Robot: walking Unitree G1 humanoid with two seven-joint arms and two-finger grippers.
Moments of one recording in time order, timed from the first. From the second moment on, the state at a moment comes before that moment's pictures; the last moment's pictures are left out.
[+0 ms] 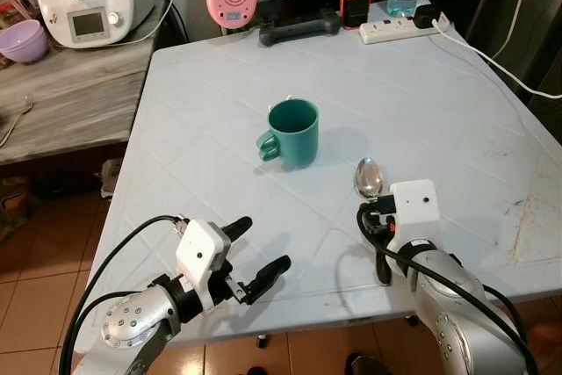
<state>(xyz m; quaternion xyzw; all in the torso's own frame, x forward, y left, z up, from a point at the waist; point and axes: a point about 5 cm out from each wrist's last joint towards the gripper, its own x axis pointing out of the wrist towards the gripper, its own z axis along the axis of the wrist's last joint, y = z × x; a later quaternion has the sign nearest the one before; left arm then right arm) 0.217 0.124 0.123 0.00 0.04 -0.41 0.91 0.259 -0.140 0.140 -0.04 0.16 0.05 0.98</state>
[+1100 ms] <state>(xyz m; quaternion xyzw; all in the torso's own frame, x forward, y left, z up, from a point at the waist) 0.219 0.125 0.122 0.01 0.04 -0.42 0.91 0.264 -0.143 0.138 -0.06 0.17 0.06 0.98</state>
